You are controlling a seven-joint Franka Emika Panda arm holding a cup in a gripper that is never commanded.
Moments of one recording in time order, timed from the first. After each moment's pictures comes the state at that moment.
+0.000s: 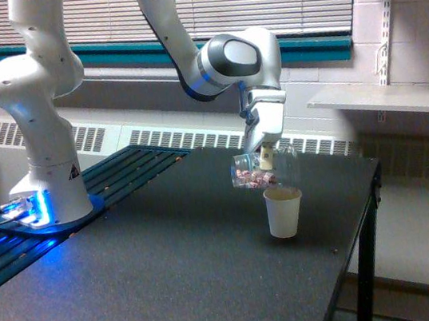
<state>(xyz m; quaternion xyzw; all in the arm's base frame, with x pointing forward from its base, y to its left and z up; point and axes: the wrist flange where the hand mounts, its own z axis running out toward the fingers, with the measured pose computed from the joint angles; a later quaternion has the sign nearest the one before) 0.505 0.071 0.244 0.96 -0.11 0.12 0.25</state>
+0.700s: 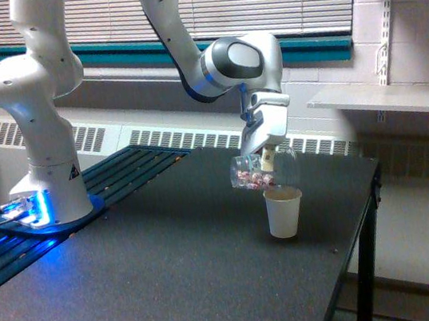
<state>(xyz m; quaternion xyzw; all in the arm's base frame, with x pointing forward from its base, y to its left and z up) 0.502 0.078 0.238 0.96 -0.07 0.10 0.26</state>
